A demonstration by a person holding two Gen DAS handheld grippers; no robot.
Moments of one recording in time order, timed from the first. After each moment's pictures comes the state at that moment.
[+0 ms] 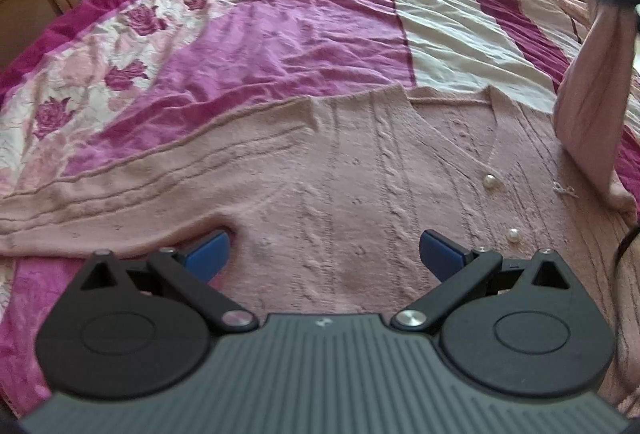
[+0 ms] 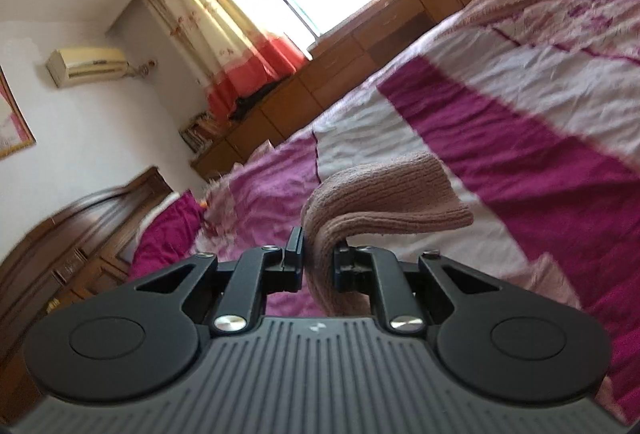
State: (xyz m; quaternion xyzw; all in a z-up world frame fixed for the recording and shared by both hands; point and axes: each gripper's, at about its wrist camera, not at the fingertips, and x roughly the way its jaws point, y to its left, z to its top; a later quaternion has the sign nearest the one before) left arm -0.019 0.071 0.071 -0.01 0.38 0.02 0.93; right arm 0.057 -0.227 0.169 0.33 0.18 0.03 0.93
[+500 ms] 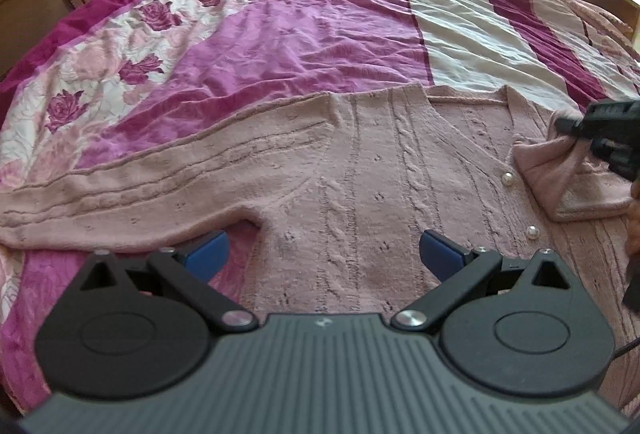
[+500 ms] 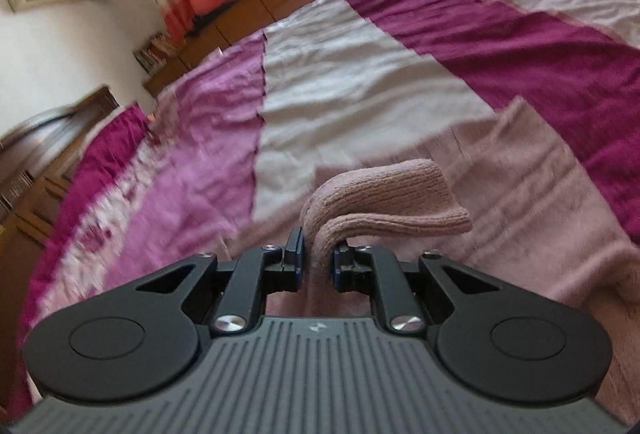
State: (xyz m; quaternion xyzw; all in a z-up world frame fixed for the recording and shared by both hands) left arm -0.020 0.078 0.066 -0.01 0.38 0.03 0.93; right arm 0.075 -0.205 0.035 0.29 0.30 0.00 0.91
